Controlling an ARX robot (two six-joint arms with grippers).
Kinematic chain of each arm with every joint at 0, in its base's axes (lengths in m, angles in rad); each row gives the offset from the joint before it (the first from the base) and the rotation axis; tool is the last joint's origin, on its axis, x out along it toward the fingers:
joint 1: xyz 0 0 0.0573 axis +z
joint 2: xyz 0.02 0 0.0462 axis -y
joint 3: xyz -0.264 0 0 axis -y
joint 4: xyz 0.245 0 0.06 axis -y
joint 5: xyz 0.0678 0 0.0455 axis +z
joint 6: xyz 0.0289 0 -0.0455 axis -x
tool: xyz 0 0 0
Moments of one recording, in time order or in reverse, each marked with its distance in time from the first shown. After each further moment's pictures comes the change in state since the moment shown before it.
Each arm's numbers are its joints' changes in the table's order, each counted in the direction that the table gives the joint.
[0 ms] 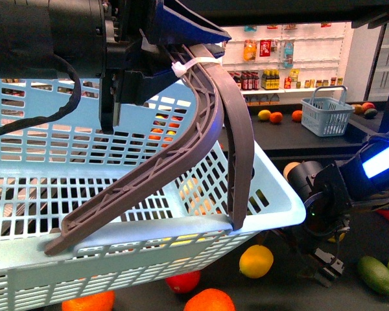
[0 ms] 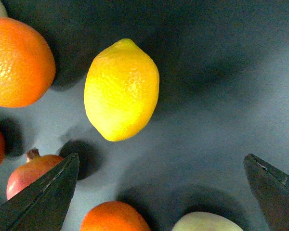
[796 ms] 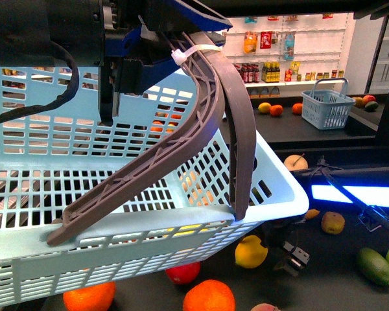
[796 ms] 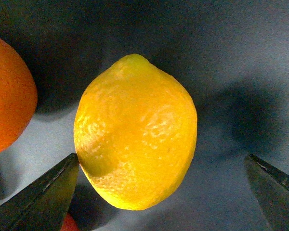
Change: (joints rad) left arm 0.000 0.000 0.000 0.000 0.000 0.000; right arm 0.059 -0.472 0.817 -0.427 -0.050 -0.059
